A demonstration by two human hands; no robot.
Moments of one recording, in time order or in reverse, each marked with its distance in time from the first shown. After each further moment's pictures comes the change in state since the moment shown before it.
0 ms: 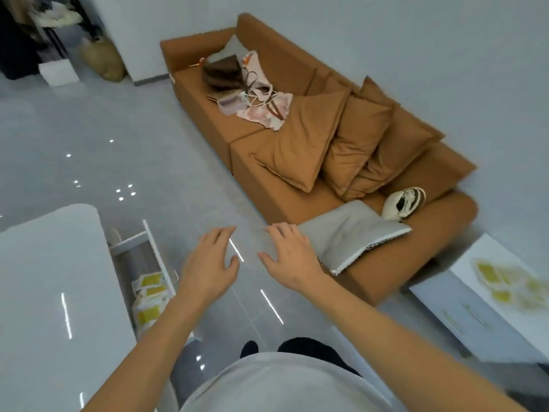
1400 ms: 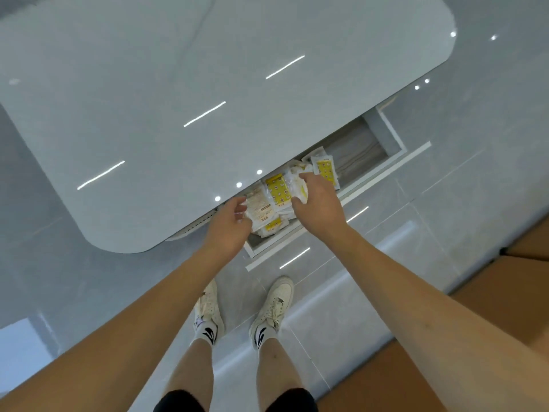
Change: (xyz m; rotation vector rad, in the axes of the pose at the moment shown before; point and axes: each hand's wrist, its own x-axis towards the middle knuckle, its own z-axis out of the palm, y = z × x) left_hand -0.078 -0.417 0.267 -0.940 0.794 -1.627; right_hand 0.236 -0.210 0.569 -0.101 -0.961 -0.863
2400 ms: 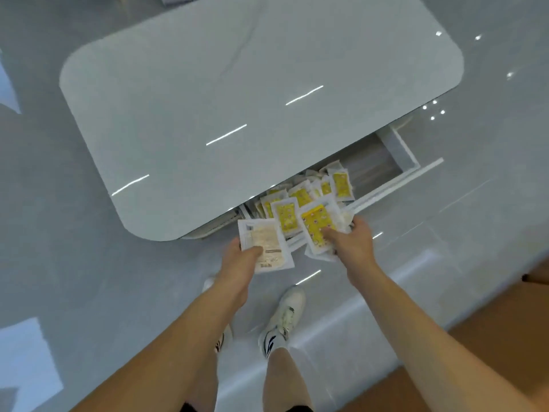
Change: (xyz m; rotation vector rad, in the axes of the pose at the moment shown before) left_hand -0.089 -0.030 0.009 -0.648 0.104 -0.322; right_hand -0.091 0.016 0.000 0.793 0.106 0.419
